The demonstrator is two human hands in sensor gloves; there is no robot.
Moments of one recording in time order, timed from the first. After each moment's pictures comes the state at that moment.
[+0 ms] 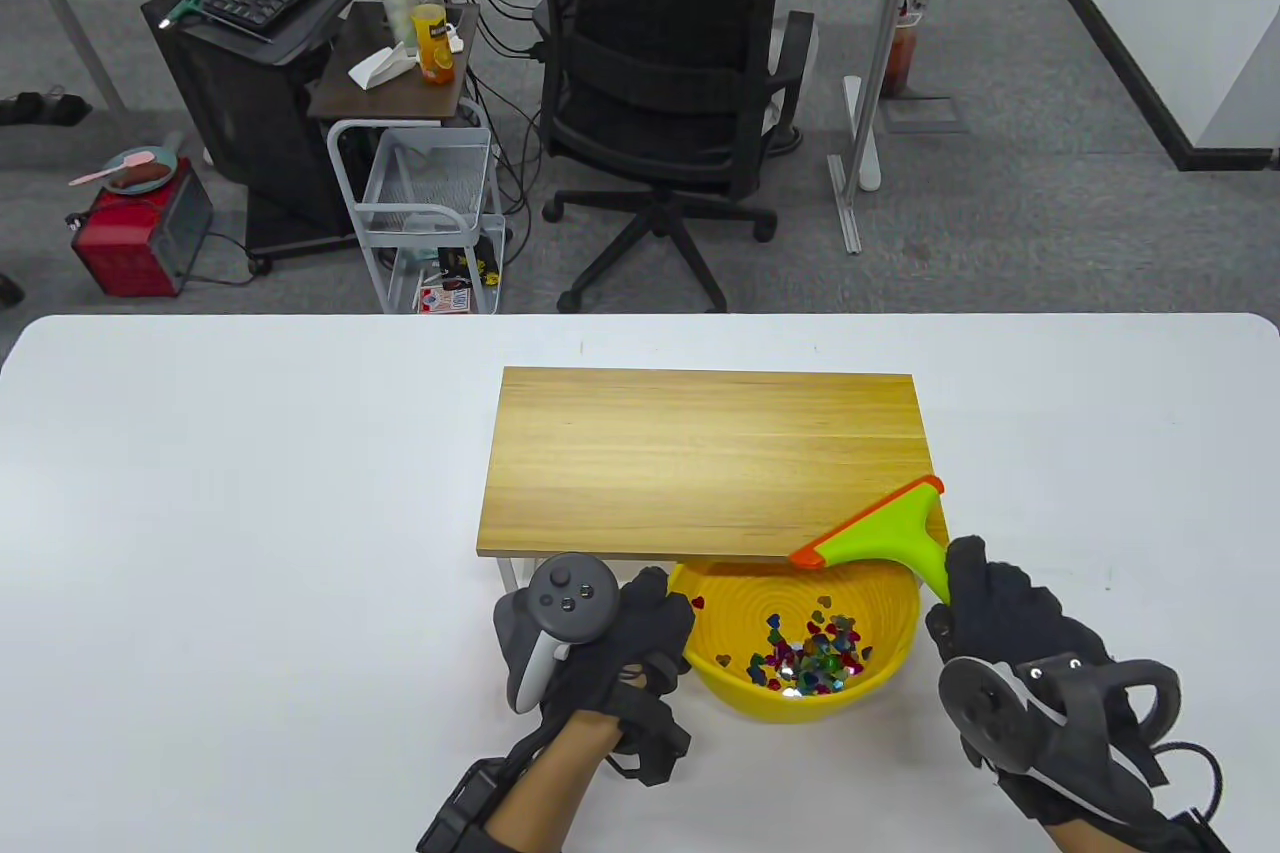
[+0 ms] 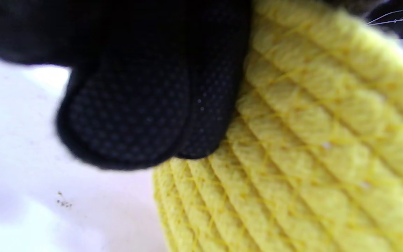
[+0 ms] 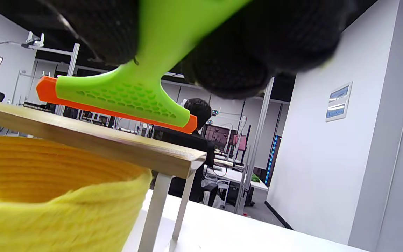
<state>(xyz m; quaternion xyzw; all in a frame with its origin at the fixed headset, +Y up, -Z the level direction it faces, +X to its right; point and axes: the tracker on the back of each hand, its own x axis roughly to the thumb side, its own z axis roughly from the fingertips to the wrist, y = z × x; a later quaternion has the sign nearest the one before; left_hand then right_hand) -0.080 -0.715 -0.307 -0.07 -0.05 0.42 0.90 0.223 -0.592 -0.224 -0.07 0.18 -0.98 0.06</state>
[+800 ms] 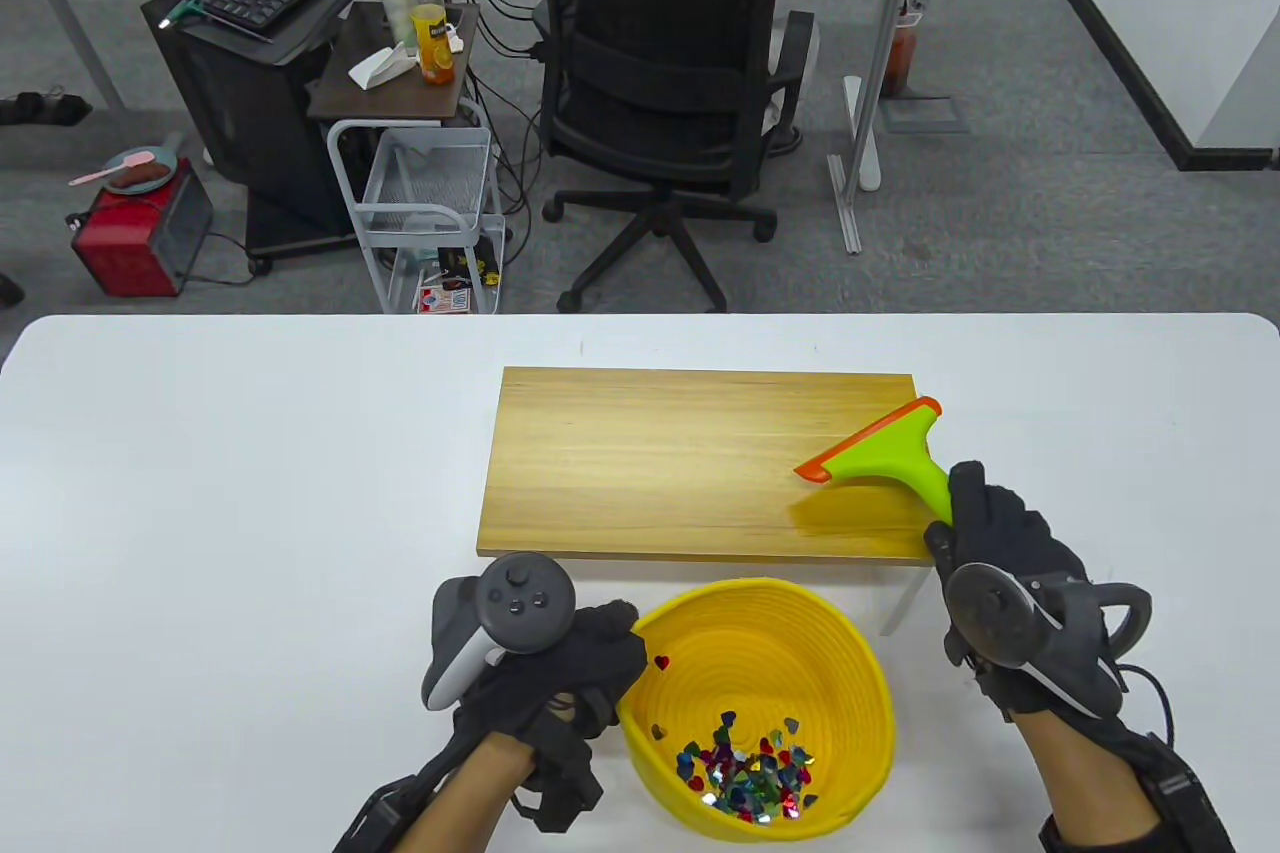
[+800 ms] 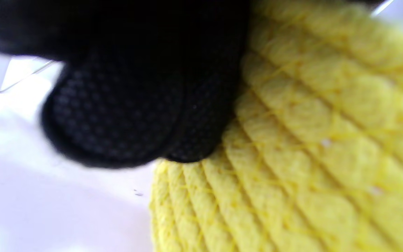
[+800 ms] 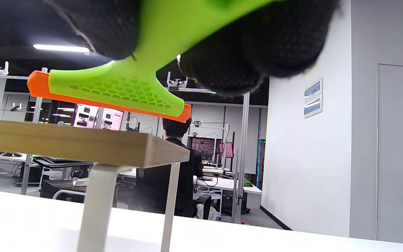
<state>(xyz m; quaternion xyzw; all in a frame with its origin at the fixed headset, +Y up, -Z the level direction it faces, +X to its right) -0.122 -0.647 -0.275 -0.15 -0.16 0.35 0.91 0.249 -0.613 -0.282 -0.03 0.22 -0.98 0.00</state>
